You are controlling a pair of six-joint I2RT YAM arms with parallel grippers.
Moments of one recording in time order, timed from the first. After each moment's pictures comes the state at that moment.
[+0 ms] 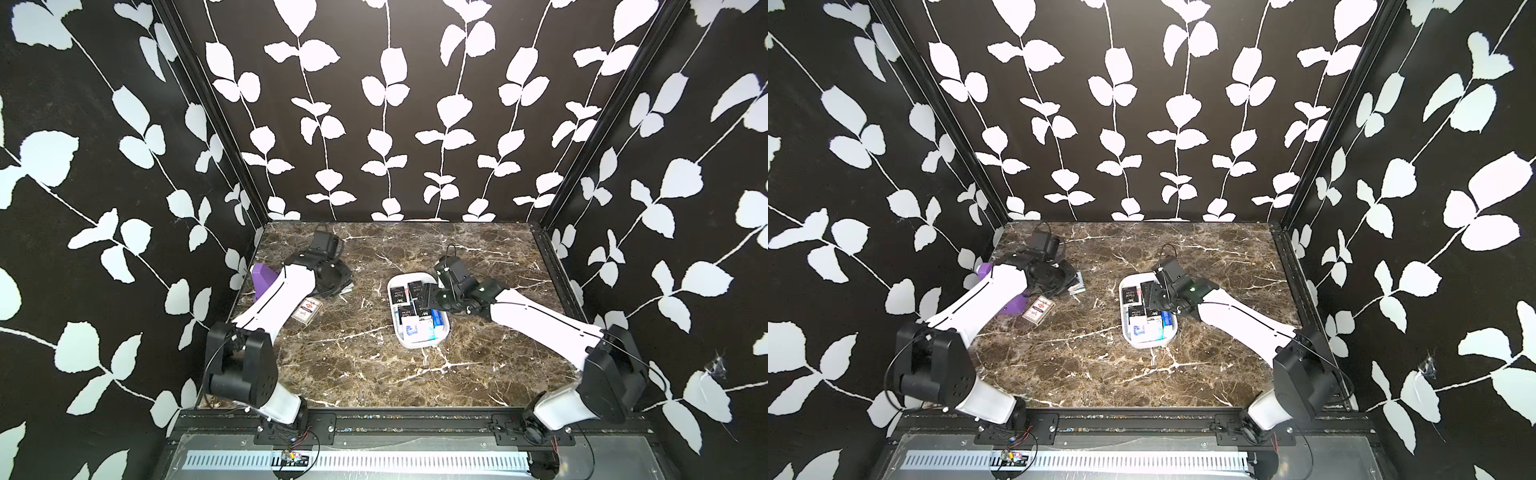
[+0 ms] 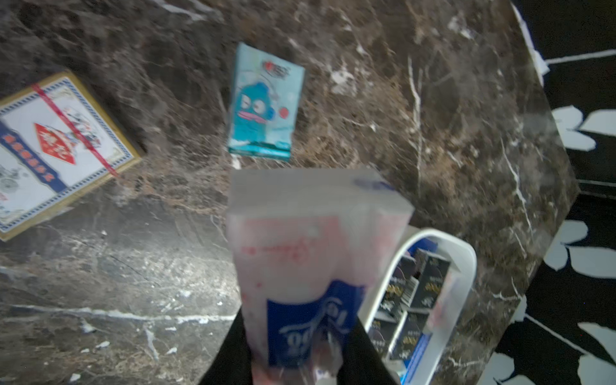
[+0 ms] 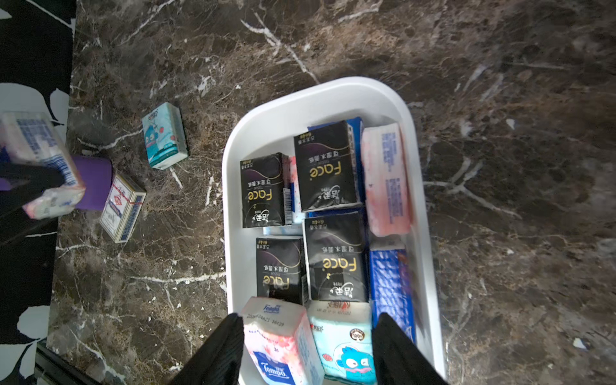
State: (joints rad) left arm -0.32 1.51 1.24 -0.80 0.13 -0.87; right arm 0.71 1.48 1.11 -0.53 0.02 0.72
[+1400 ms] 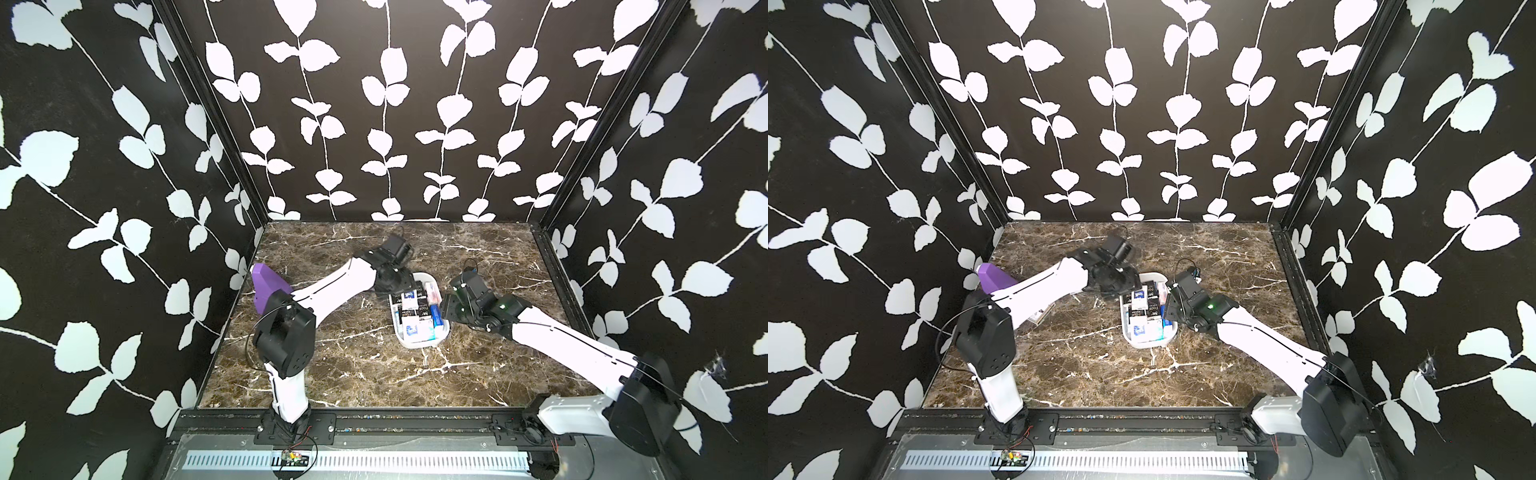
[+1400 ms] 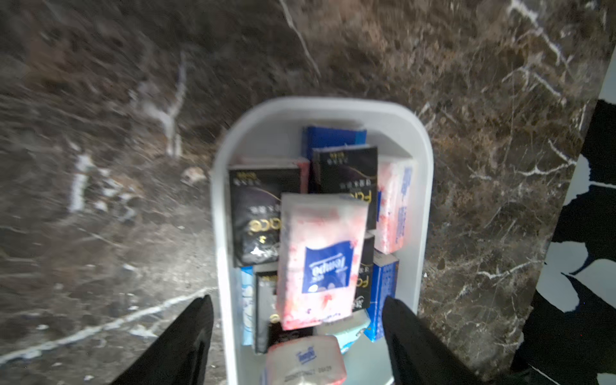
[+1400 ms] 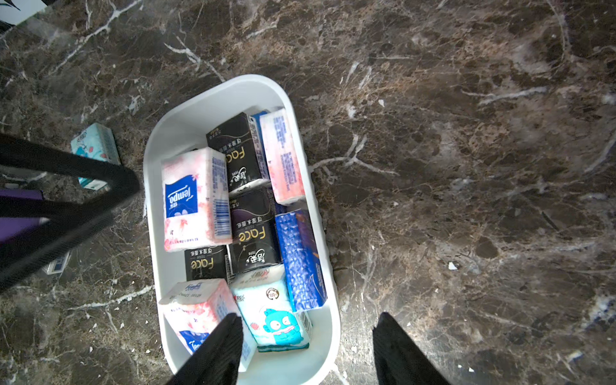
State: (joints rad) left arm -0.64 1.80 1.52 -0.82 0.06 -0.82; right arm 0.71 1.32 0.97 -0.60 0.19 0.78
